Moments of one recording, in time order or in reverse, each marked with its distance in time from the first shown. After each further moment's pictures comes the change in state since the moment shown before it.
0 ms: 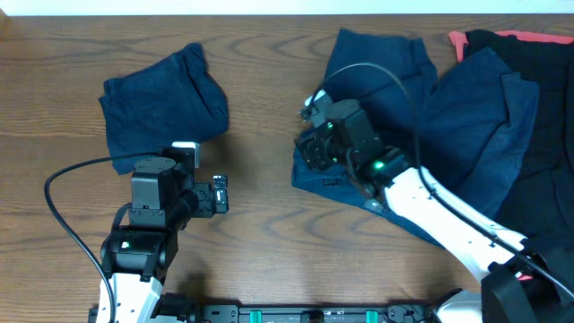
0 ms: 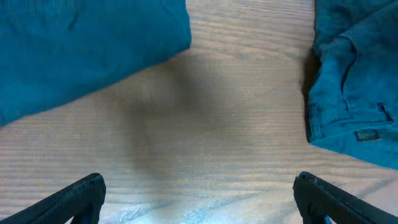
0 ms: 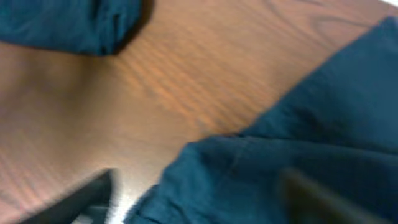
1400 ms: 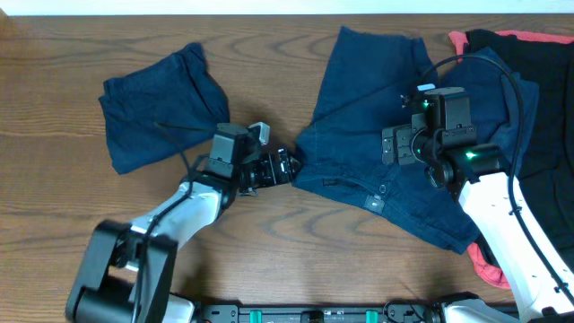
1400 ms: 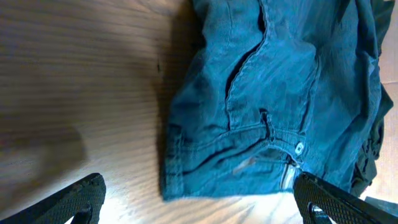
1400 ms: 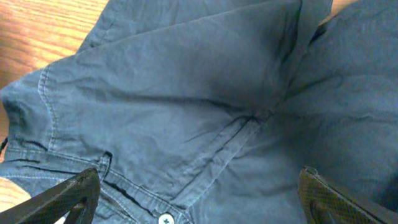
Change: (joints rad) left arm -0.242 0.760 0.006 0.717 0.433 -0.499; right arm -0.384 -0.203 0.005 -0.425 0.040 0.032
